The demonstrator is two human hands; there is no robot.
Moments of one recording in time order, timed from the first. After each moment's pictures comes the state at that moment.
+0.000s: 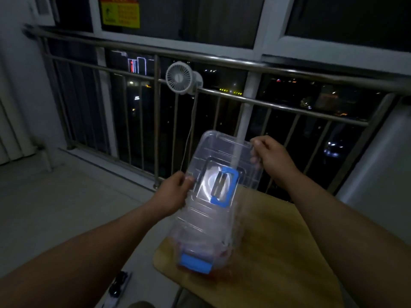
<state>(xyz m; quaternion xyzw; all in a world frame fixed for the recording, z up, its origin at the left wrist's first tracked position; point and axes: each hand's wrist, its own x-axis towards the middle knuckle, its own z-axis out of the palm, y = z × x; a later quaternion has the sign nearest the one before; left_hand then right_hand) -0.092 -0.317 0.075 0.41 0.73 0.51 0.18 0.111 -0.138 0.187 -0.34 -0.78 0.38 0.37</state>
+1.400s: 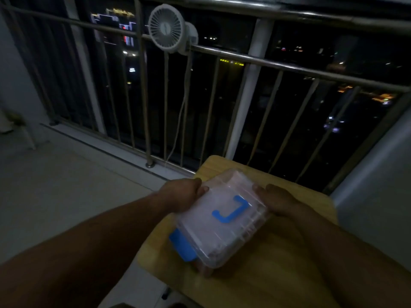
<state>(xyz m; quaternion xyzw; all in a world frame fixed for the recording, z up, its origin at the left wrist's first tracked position) -0.115 -0.232 -0.017 0.60 0.79 0.09 0.10 0.132 -0.058 -0.001 -0.54 -0.79 0.27 0.00</state>
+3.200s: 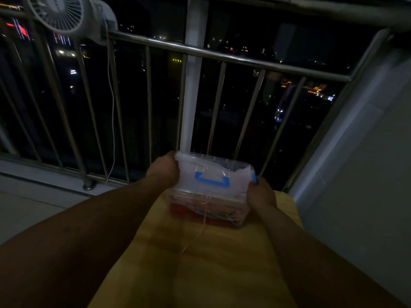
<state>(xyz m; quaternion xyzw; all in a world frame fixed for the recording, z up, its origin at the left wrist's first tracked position) -0.108 -0.005 -0.021 0.51 0.80 0.29 0.12 0.165 0.052 -0.024 -0.64 -0.62 0.34 0.30</state>
